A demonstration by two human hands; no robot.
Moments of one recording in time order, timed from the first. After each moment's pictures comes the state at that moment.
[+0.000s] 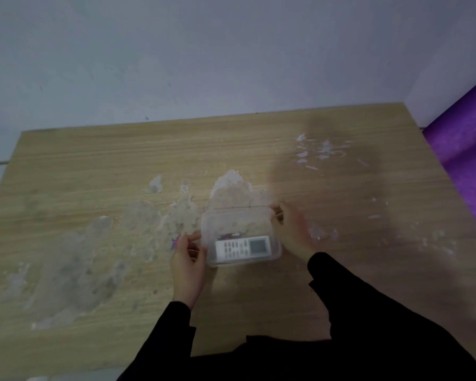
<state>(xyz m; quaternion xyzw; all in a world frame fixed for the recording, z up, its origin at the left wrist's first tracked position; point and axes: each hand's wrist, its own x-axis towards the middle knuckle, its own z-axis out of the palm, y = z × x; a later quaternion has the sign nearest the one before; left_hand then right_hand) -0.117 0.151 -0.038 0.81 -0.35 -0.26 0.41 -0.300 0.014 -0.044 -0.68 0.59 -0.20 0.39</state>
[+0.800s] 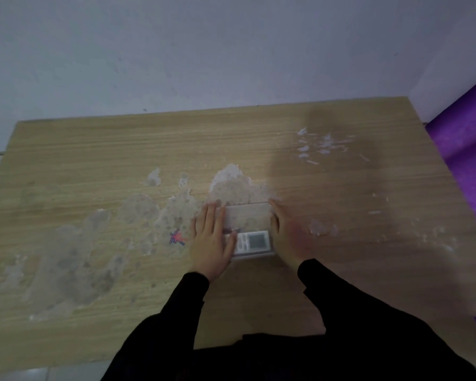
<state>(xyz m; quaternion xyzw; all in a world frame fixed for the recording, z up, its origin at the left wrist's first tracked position) -0.134 0.116 -0.060 0.76 -0.61 -0.14 0.16 -0.305 0.042 -0.049 -0.71 0.57 -0.19 0.35</state>
